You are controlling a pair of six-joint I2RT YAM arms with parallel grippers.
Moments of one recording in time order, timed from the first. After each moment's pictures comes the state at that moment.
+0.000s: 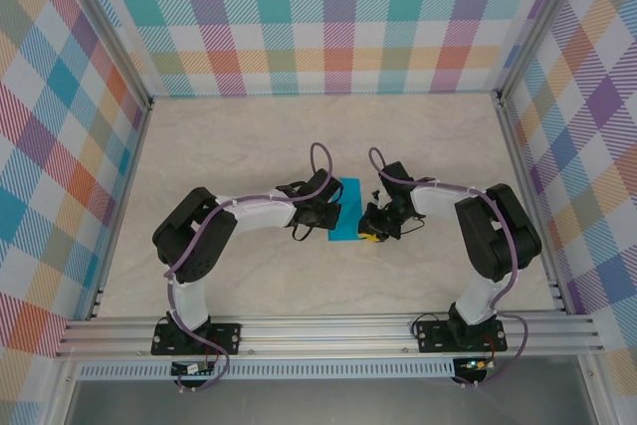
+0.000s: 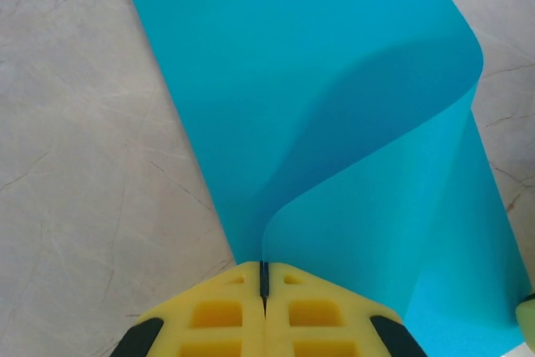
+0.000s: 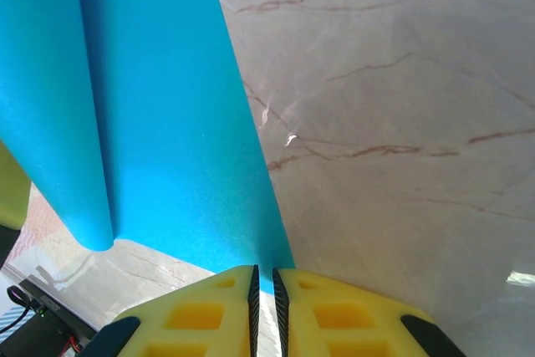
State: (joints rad) left arm -0.78 1.89 1.13 -0.29 -0.04 -0.48; right arm 0.45 1.75 0.90 -0.49 -0.53 0.68
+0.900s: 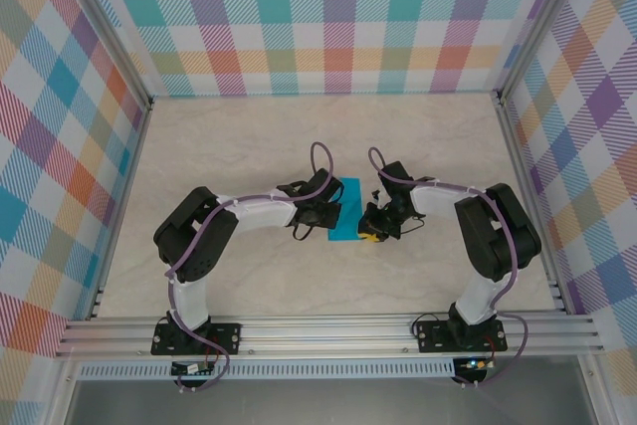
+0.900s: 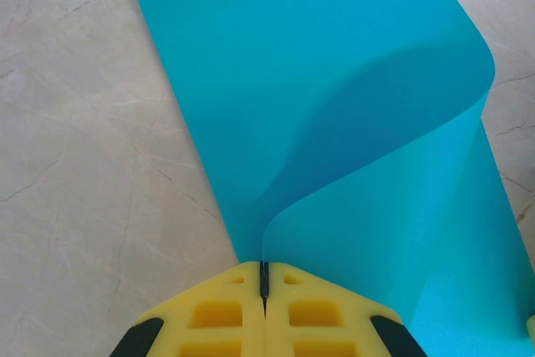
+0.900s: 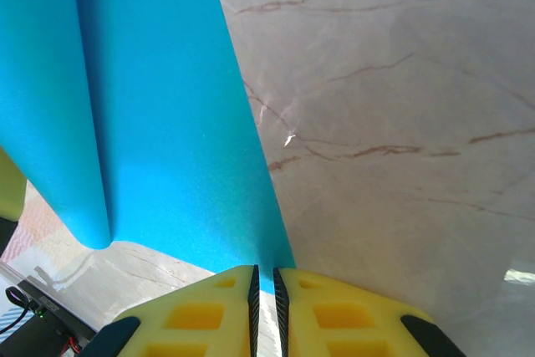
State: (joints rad) left arm -0.78 1.89 1.14 -0.29 -0.06 -0.48; right arm 0.45 1.75 0.90 -0.50 -0.53 0.68
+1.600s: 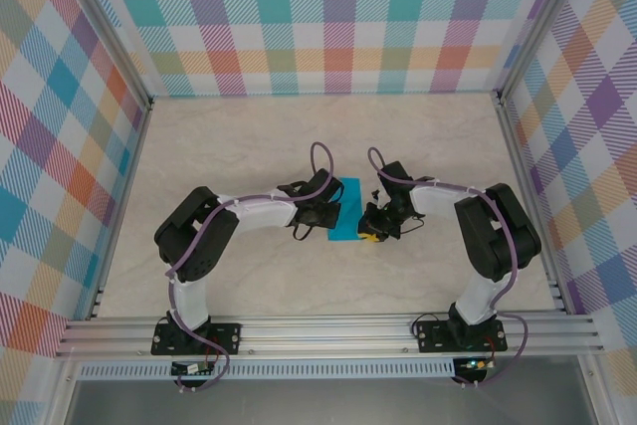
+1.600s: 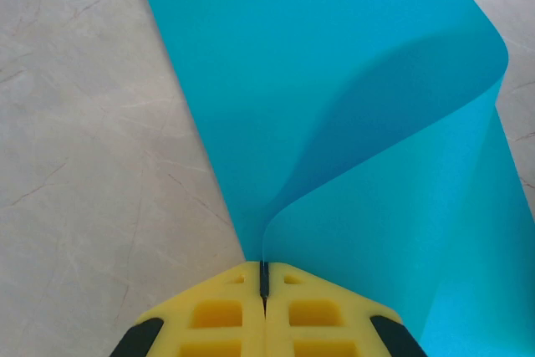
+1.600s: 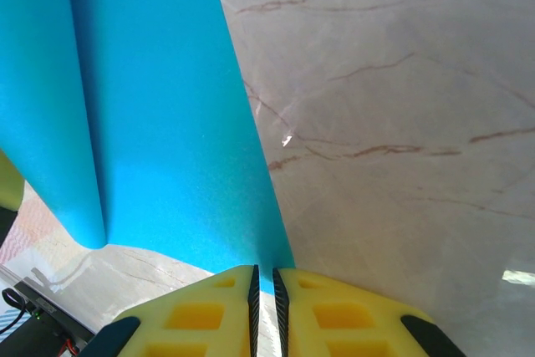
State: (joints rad) left arm -0.78 1.90 1.14 -0.29 -0.07 -0.48; right arm 0.45 1.75 0.90 -0.51 -0.52 0.68
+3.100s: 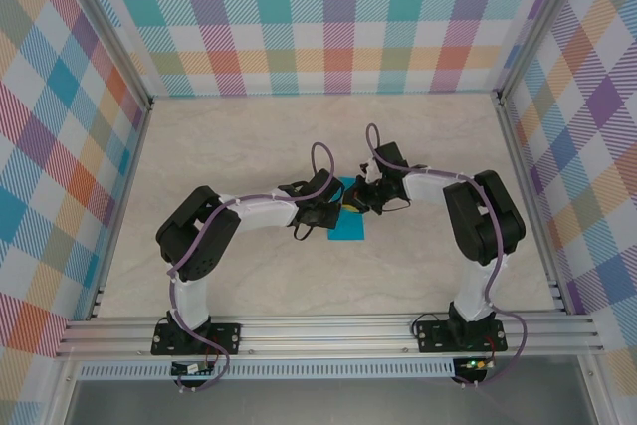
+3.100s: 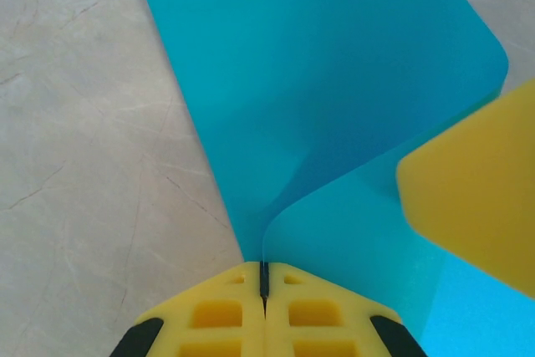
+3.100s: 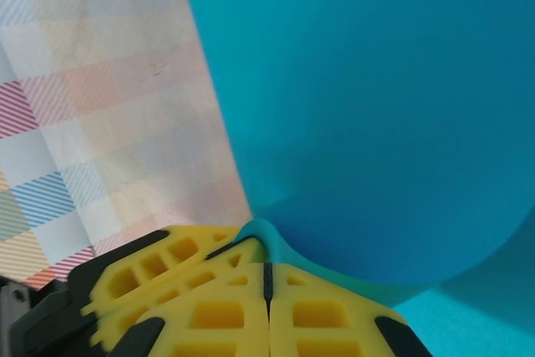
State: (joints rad) left arm -0.78 1.91 1.14 -0.29 -0.07 -0.48; right arm 0.43 1.89 1.05 -0.24 -0.66 0.78
